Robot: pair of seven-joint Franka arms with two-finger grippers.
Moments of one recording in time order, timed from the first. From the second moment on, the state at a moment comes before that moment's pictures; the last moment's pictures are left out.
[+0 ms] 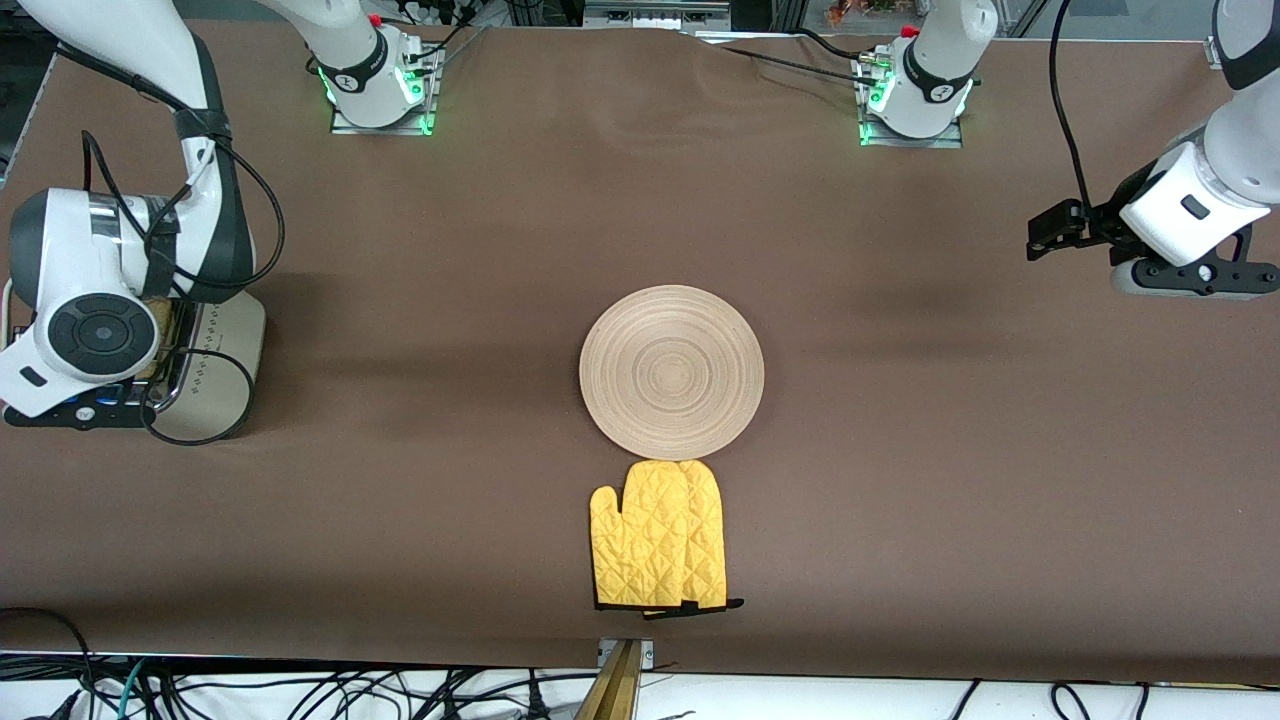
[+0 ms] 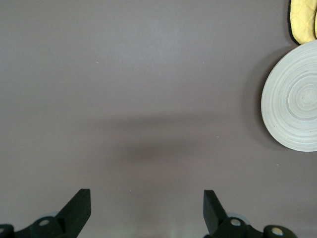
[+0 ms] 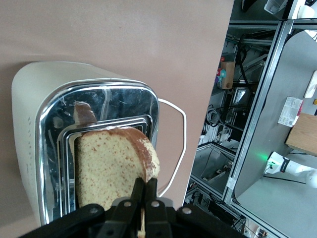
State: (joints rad) left arm -0.01 0.03 -0.05 -1.66 -0.02 1.55 -0.04; right arm 0.36 0.44 -0.41 -1.61 -0.62 1.75 0.12
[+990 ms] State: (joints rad) left arm -0.01 0.09 -0.06 -1.56 -0.02 1.55 -0.05; right arm 0.37 0.35 -0.39 -1.75 -0.63 1.84 0.23
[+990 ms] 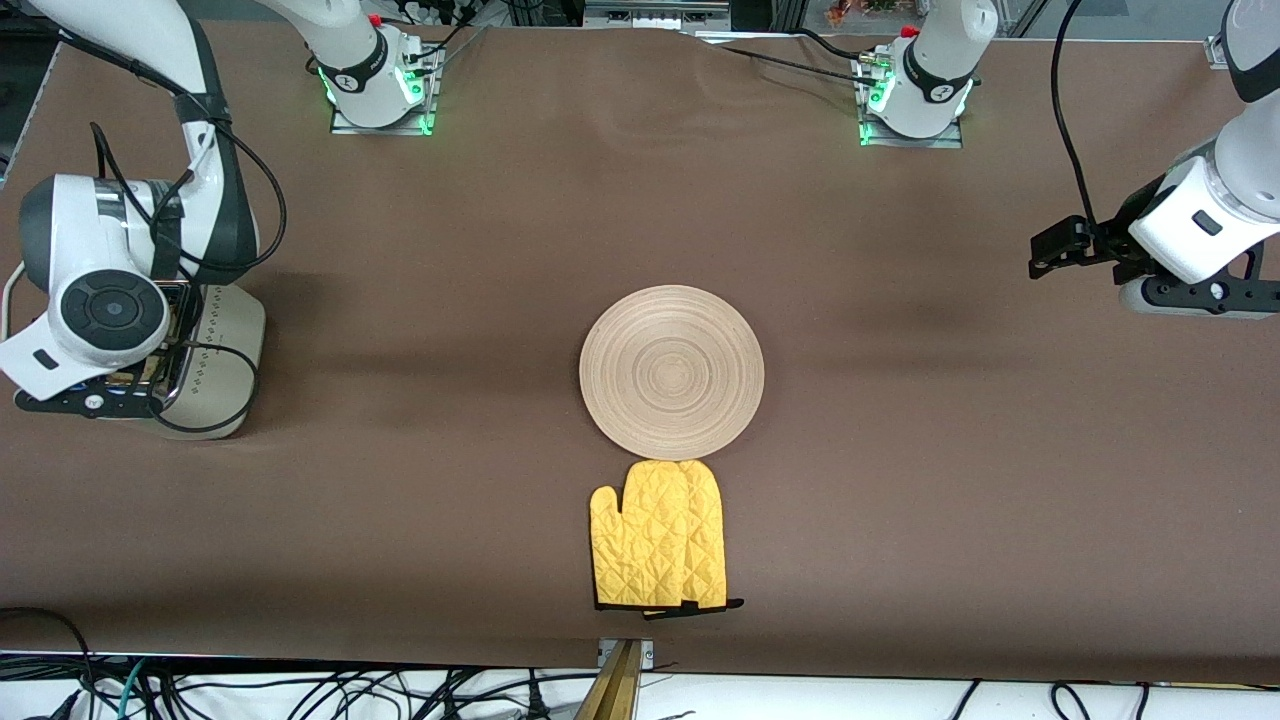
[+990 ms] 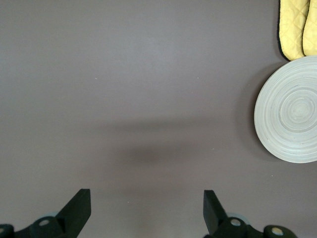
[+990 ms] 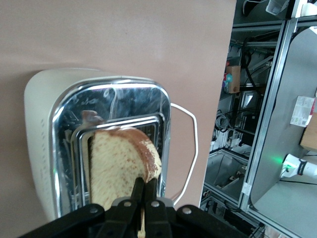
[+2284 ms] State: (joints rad) left arm -0.01 0.10 -0.07 -1.55 -0.01 1.53 -0.05; right arm 0.37 0.18 -0.23 -1.74 -0.29 1.70 0.23
